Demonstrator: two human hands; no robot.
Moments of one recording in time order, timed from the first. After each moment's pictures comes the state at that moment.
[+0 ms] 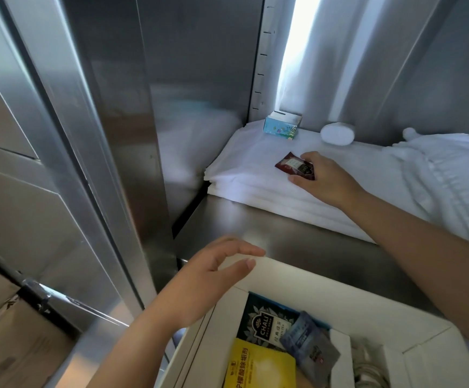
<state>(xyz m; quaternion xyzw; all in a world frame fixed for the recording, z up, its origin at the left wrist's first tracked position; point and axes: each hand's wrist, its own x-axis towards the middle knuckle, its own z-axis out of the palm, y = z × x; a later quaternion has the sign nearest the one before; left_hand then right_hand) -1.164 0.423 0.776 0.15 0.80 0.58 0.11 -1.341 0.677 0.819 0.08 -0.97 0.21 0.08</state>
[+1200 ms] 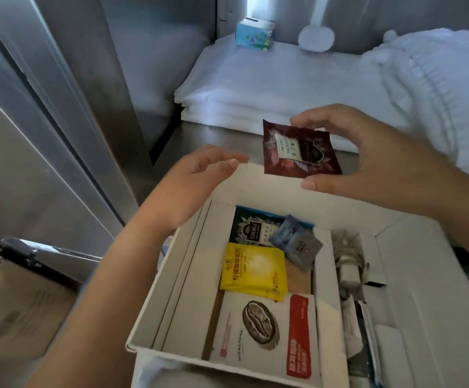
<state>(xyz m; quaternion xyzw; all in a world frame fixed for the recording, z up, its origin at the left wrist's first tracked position) -1.162 0.428 0.785 0.16 0.78 0.60 0.08 -1.130 0.669 0.860 0.22 -0.93 0.30 0.01</state>
